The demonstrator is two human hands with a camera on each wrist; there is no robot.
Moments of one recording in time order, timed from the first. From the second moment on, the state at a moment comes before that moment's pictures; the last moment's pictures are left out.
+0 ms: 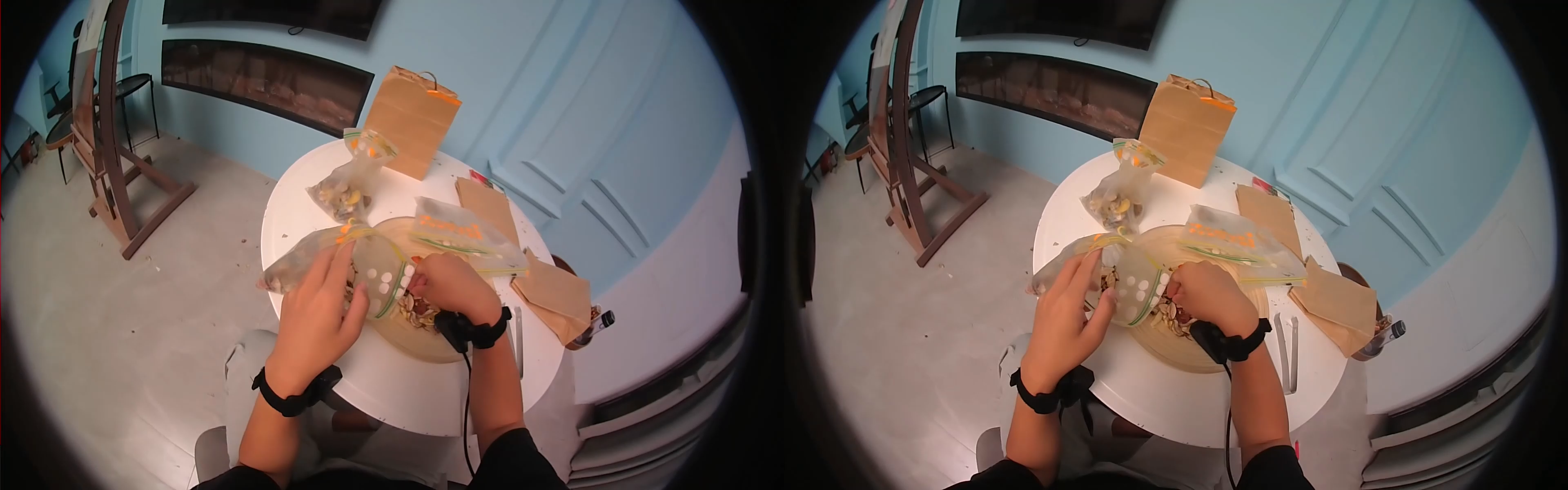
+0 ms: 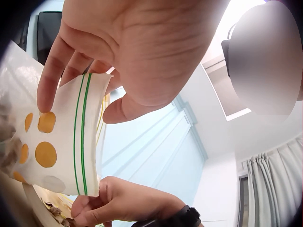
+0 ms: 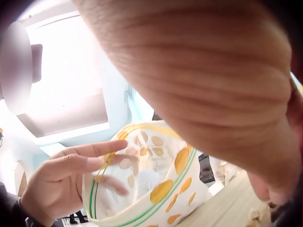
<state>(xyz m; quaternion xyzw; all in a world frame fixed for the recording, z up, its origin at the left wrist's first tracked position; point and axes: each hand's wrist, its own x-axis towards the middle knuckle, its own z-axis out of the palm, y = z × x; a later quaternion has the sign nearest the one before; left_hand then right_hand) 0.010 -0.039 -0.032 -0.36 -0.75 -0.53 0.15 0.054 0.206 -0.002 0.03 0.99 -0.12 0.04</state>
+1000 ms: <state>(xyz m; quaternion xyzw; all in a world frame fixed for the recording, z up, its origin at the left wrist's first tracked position) 0.016 -0.014 -0.043 -0.34 -0.77 -0.51 0.18 0.055 0.211 -0.019 0.00 0.99 -0.14 0.08</state>
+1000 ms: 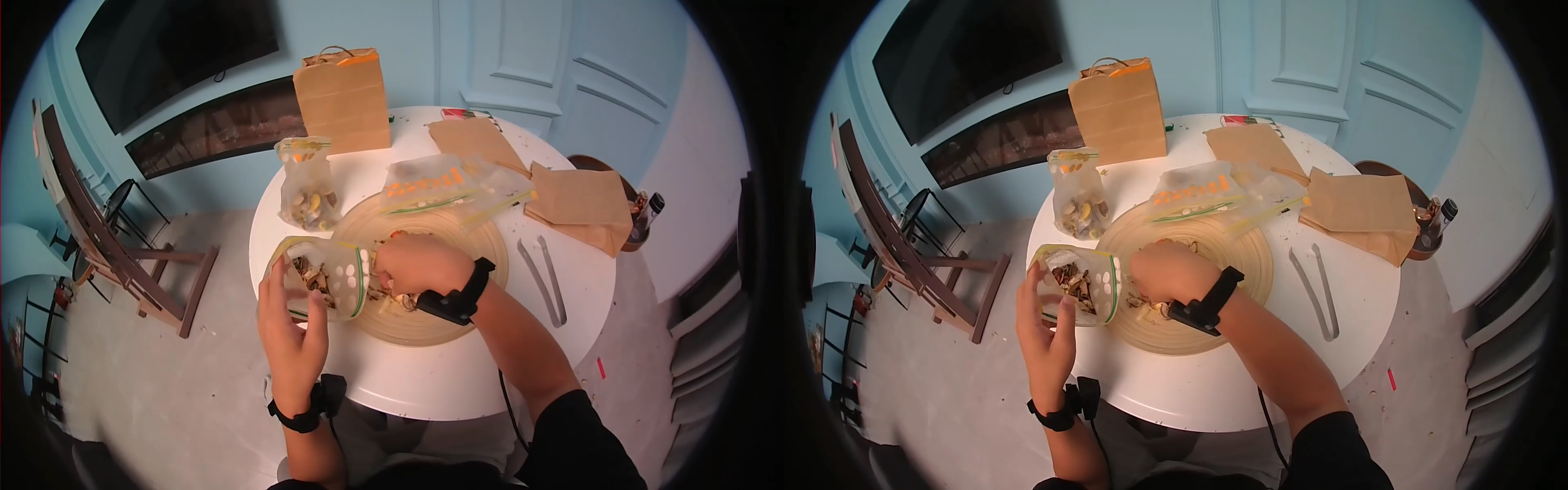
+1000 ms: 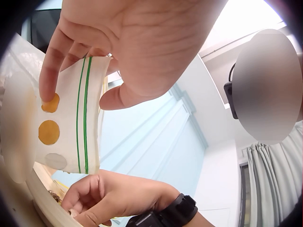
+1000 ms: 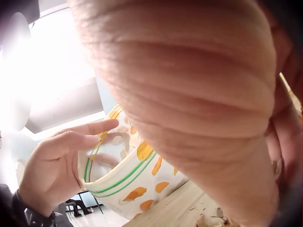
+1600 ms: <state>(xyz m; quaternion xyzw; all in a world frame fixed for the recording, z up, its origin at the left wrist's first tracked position) 0.018 -0.018 -0.046 -0.37 -0.77 -0.48 0.18 0.067 0.239 0.028 -0.05 0.84 -0.54 0.10</state>
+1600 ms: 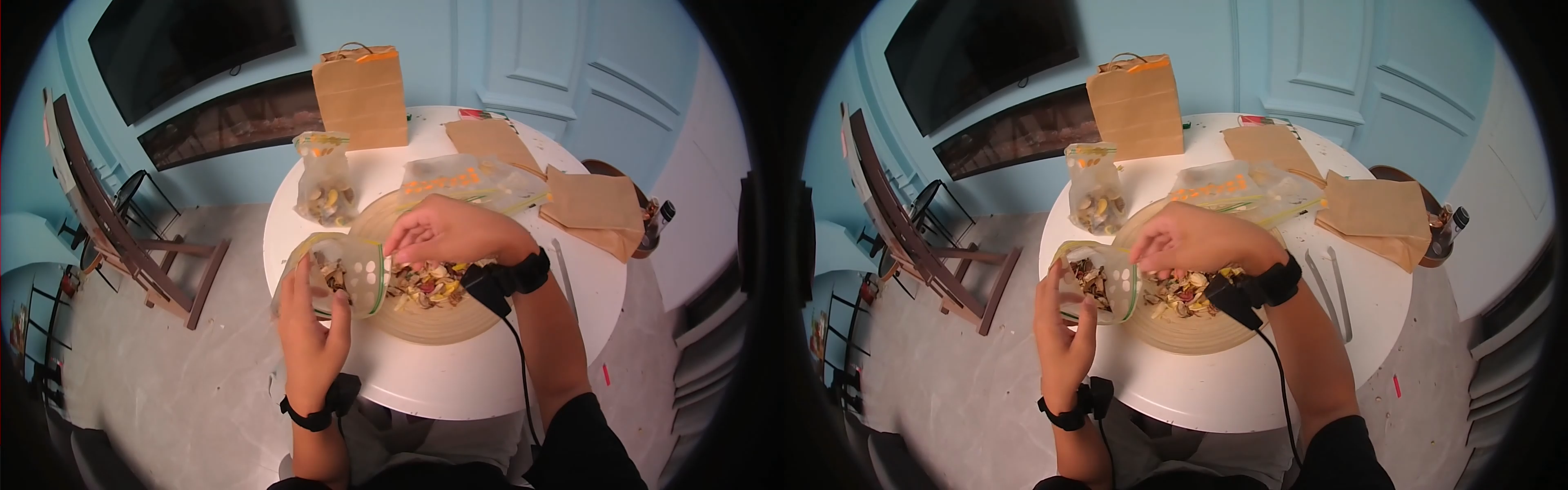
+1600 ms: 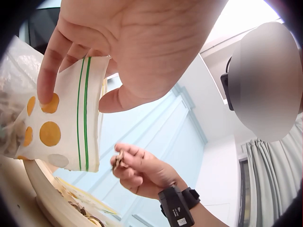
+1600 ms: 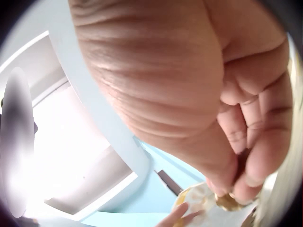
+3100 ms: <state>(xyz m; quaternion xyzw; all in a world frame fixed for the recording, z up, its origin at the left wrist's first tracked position) 0.027 0.003 -0.036 -0.31 -0.76 -0.57 0.10 0.059 0.205 0.012 -0.06 0.89 -0.44 -0.06</state>
